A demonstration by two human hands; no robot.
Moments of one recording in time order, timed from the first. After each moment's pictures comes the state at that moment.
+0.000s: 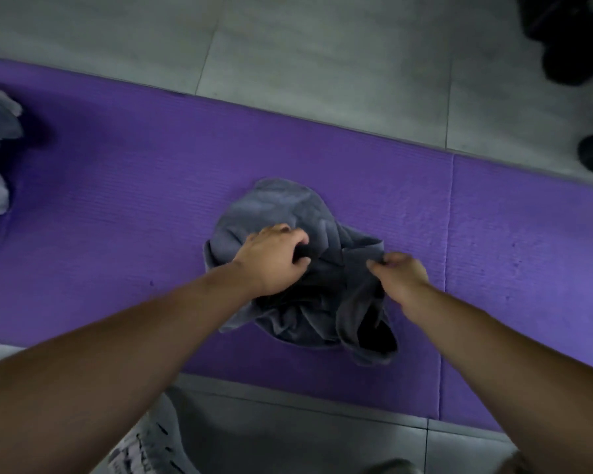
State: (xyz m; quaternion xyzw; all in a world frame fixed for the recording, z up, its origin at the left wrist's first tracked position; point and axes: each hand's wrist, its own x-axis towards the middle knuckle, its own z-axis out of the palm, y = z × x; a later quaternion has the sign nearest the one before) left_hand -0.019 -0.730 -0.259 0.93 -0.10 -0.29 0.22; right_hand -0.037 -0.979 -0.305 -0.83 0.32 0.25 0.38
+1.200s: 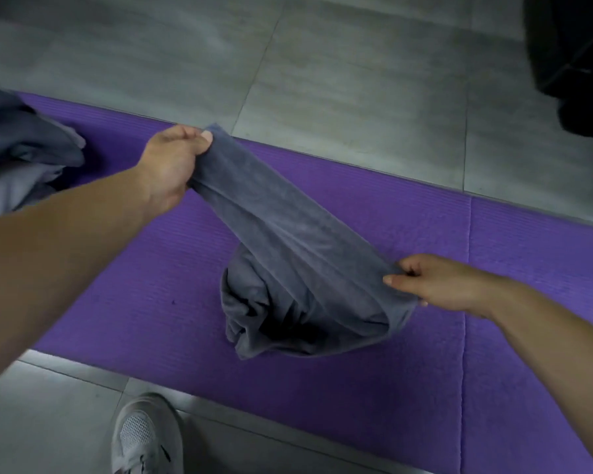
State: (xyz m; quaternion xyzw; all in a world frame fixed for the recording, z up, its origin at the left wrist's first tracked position) left_hand 0.078 -0.597 -0.187 0.72 0.26 -0.01 0.64; right_hand 0.018 -0.994 -0.207 -0.85 -0.04 0.43 0.30
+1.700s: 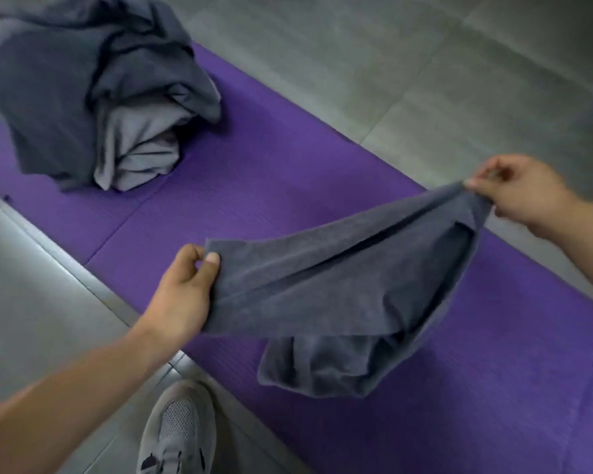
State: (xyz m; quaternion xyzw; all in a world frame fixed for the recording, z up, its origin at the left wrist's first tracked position) left_hand -0.132 -0.512 -0.268 0.71 0.43 0.07 0.56; right_hand 0.199 -0.808 -0.207 -0.93 -0.08 0.17 0.32
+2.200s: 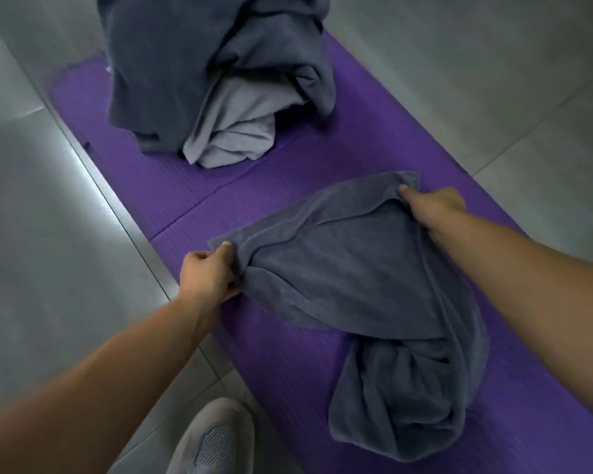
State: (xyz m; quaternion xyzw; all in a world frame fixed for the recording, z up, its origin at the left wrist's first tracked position) left_hand -0.146 -0.408 -0.353 0.39 0.67 0.12 0.62; right_hand 0.176 -0.550 -0.356 -0.94 0.02 0.24 0.26
